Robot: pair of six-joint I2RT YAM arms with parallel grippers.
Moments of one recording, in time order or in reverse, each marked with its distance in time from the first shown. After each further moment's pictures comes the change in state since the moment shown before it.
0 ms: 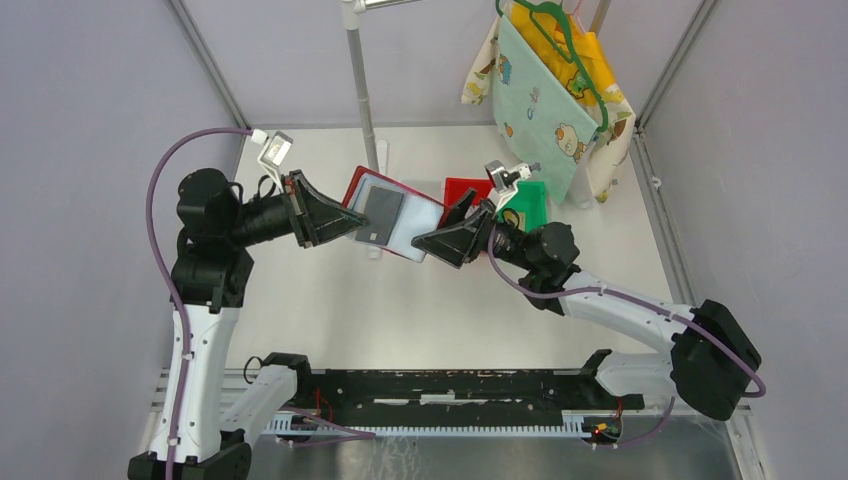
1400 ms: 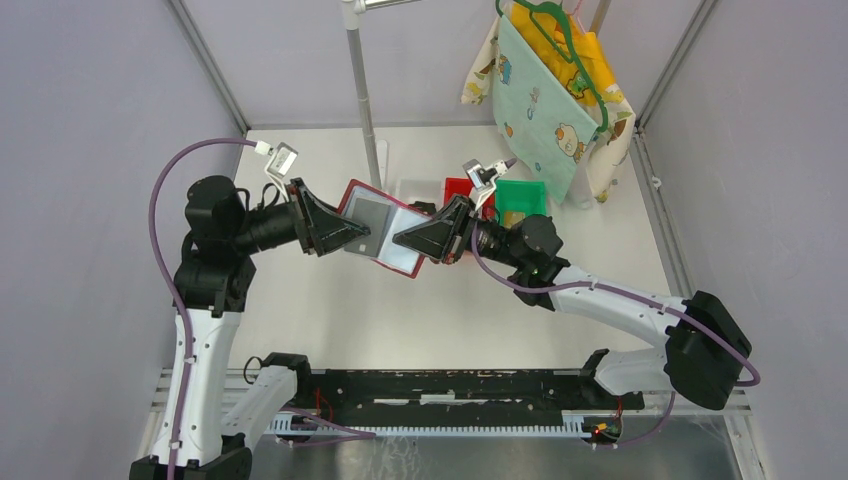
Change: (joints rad) left arm 0.001 -0.027 -0.055 -0.089 -0.068 0.106; right arm 0.068 0.074 0.105 -0.103 0.013 -0.010
